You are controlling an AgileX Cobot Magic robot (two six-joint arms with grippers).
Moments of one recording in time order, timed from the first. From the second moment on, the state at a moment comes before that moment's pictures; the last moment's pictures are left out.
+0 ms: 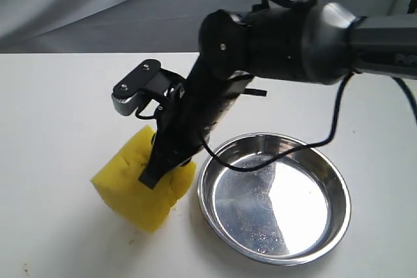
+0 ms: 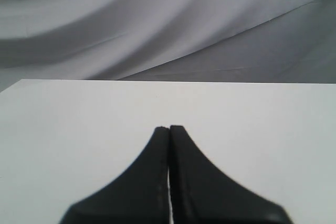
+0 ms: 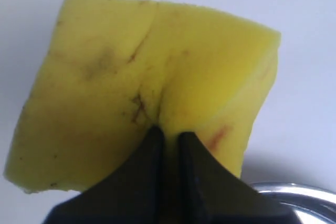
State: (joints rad) left arm 0.07 0.00 0.00 0.04 0.21 -0.02; right arm 0.77 1.95 -1.45 0.34 0.81 -0.57
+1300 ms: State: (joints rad) left arm 0.07 0.00 0.00 0.04 0.21 -0.02; right arm 0.79 2.15 -1.51 0.40 0.79 -0.85
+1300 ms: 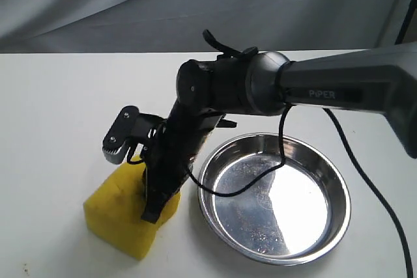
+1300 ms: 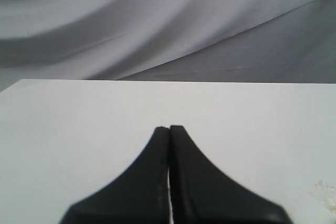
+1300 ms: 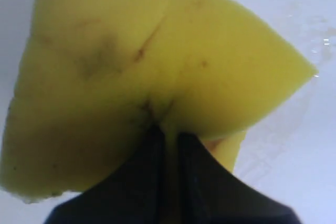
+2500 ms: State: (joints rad) left arm 0.07 0.00 0.00 0.04 0.21 -0.02; right arm 0.85 2.15 -1.51 -0.28 0.69 -0.31
